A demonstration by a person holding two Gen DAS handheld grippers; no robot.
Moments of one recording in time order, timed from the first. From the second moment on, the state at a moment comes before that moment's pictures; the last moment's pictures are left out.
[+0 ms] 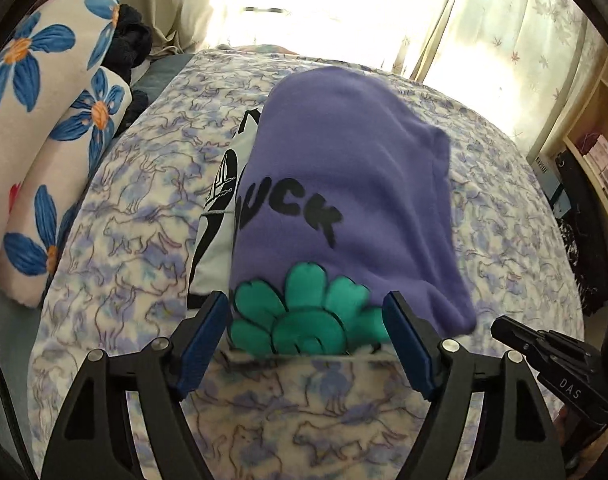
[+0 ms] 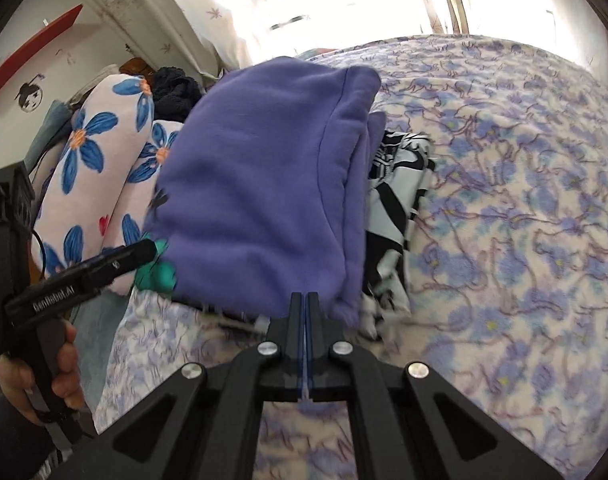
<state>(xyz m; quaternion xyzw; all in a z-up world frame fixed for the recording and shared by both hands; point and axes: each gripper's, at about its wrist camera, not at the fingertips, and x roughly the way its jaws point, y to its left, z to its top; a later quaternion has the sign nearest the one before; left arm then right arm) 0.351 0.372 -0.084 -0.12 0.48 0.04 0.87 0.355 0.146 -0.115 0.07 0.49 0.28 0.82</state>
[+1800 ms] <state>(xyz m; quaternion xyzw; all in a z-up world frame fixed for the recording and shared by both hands) 0.010 0.025 -0.018 -0.08 0.50 0.07 0.86 0.038 -0.143 -0.029 0.02 0.51 0.17 0.84</state>
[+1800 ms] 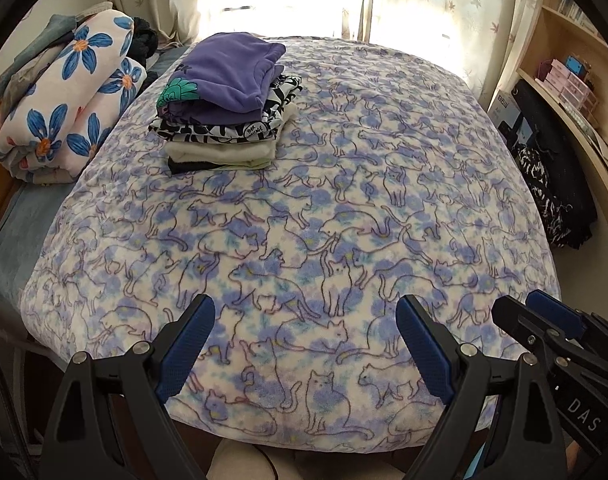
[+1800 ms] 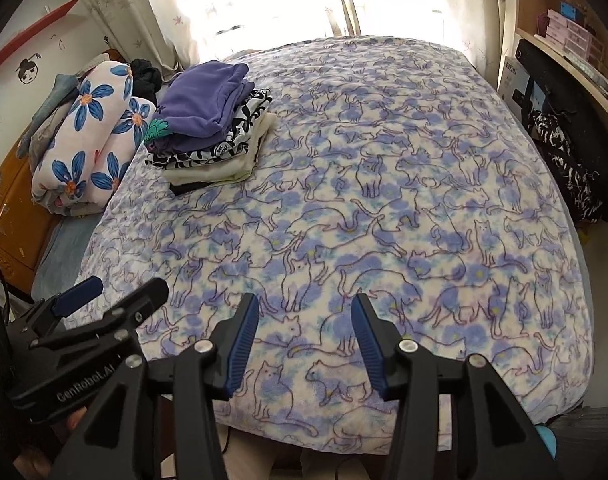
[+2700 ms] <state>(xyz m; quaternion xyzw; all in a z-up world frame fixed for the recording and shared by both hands) 0.017 0.018 -0.026 -0.06 0.51 0.06 0.86 0.044 -0.152 -0.043 0.02 0.54 0.16 0.83</state>
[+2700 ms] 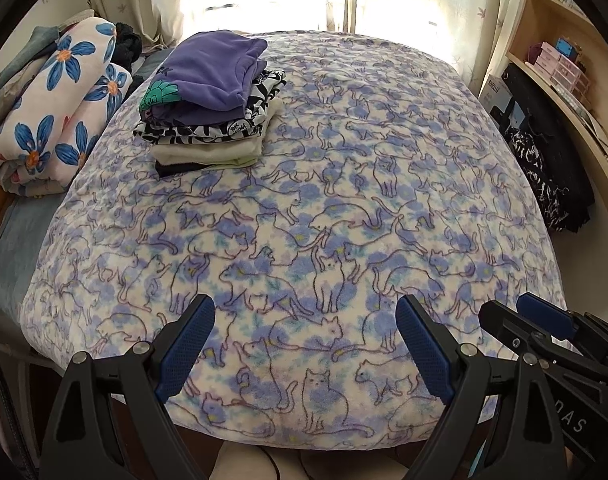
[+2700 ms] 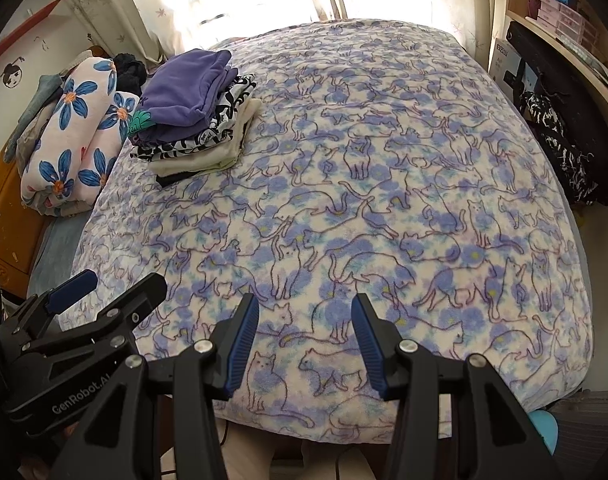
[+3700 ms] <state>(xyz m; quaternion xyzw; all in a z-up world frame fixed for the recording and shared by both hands) 0.019 0.016 -0.028 -0.06 0.51 0.06 0.86 0.047 -0.153 -0.044 0.02 0.54 0.16 0.83</state>
